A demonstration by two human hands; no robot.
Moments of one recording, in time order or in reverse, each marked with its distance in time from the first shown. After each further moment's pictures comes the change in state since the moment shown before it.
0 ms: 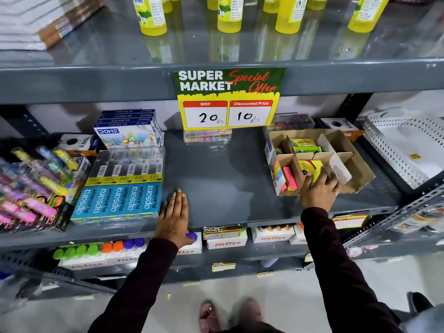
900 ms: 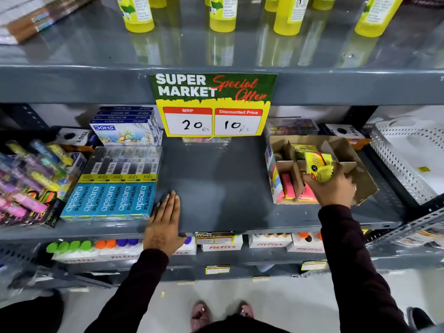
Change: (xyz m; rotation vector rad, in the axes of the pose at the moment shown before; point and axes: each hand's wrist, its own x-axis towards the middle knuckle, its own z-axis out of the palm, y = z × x) left_hand -0.003 0.001 0.016 -0.137 0.171 -0.017; right_hand 0.038 -0.016 -0.046 0.021 -0.115 -0.057
